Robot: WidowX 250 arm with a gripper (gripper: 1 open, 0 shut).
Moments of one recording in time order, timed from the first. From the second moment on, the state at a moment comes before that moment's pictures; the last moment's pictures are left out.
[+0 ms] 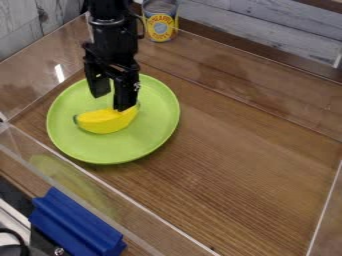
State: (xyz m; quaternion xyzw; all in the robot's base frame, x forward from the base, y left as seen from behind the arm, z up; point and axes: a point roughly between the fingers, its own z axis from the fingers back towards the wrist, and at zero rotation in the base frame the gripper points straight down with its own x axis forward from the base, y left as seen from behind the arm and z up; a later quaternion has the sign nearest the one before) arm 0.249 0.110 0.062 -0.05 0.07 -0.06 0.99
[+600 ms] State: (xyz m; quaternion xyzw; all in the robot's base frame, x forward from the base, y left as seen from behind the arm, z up) arm 0.250 0.113 0.060 -0.05 0.07 -0.06 0.99
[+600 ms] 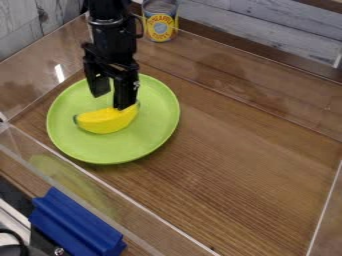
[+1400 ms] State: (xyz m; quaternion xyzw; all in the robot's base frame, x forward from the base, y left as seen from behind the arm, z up) arm 0.255 0.117 0.057 -0.05 0.06 -0.05 1.00
